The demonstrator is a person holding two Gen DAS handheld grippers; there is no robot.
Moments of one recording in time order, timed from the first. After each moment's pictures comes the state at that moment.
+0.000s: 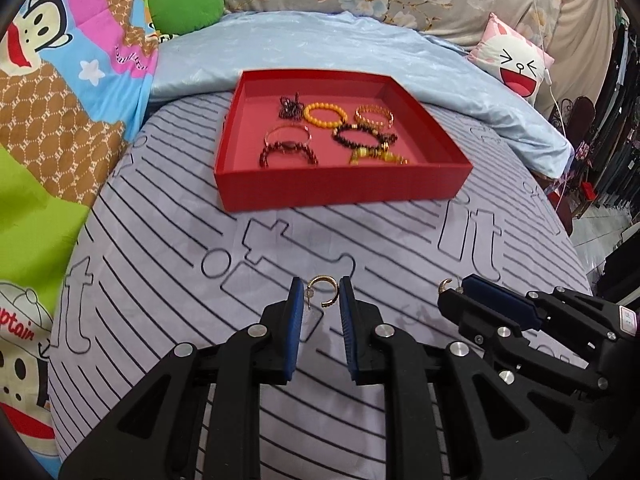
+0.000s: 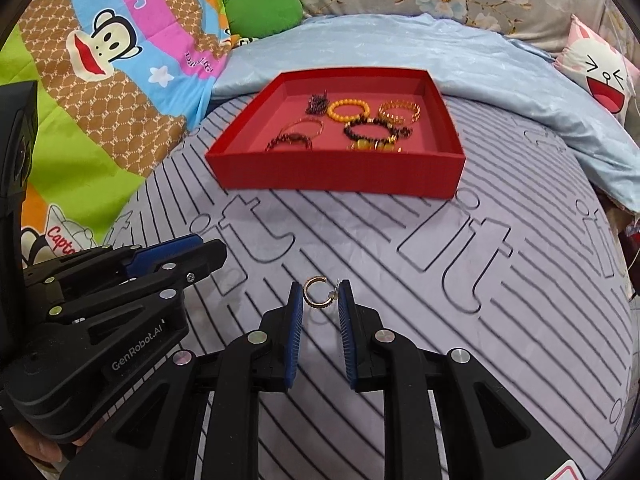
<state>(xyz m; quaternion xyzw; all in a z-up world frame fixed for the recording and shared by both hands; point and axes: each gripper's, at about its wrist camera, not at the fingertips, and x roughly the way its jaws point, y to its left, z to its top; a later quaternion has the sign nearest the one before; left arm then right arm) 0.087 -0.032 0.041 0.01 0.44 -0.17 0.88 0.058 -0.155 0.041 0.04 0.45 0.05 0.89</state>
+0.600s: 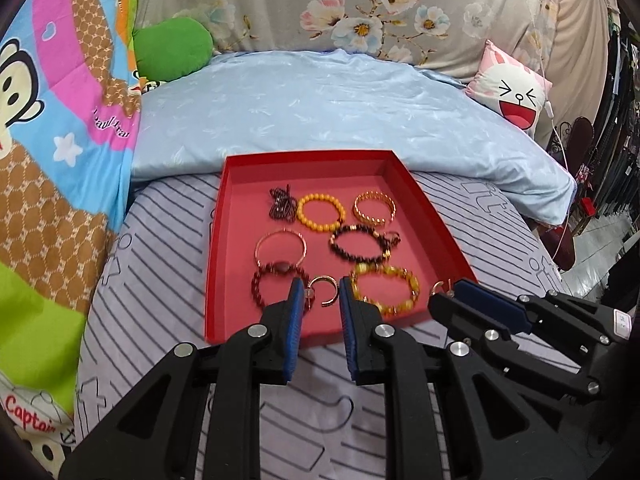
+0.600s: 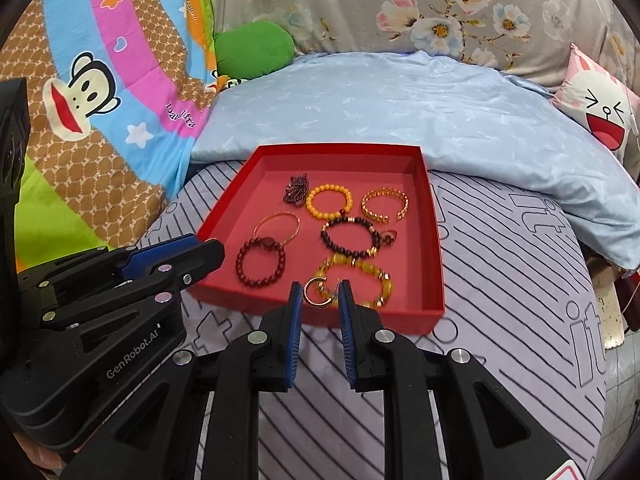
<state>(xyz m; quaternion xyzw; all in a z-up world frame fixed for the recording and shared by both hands) 0.178 -0.060 0.087 0.02 0.39 -0.18 0.90 0.150 -0.174 0.080 0.04 0.41 0.04 0.91</state>
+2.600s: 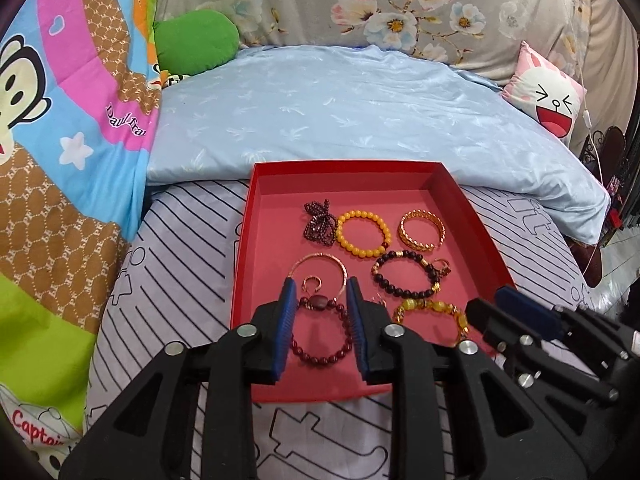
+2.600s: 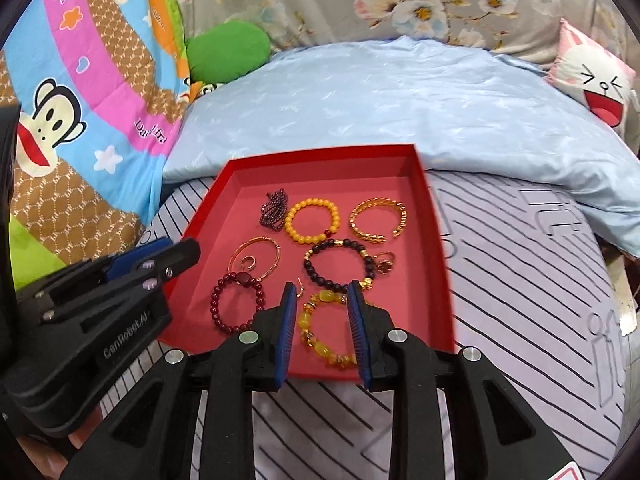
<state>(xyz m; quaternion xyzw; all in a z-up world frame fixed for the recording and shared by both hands) 0.219 -0.056 0.077 0.03 0.40 -0.12 0.91 0.185 -0.185 0.070 0.07 0.41 0.01 0.91</state>
